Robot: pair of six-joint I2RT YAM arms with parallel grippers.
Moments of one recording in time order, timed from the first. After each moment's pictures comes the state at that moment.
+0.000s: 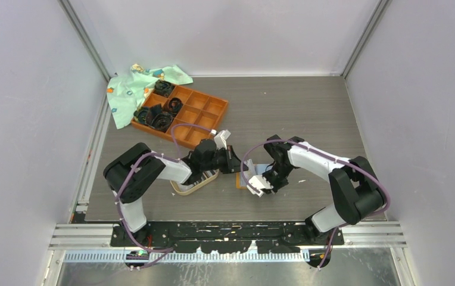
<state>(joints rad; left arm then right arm) -0.80 1.81 0.70 0.74 0.38 -0.90 0.50 1.49 0.82 -0.98 -0.50 -1.72</state>
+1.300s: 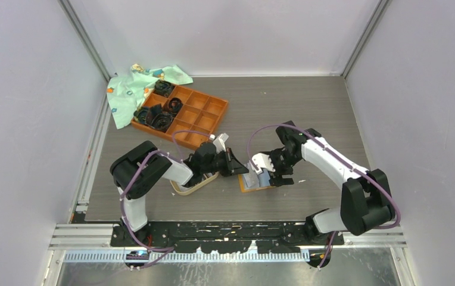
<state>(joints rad) -0.80 1.88 0.68 0.81 0.40 -1.04 0.39 1.38 0.92 -1.01 -0.51 -1.50</state>
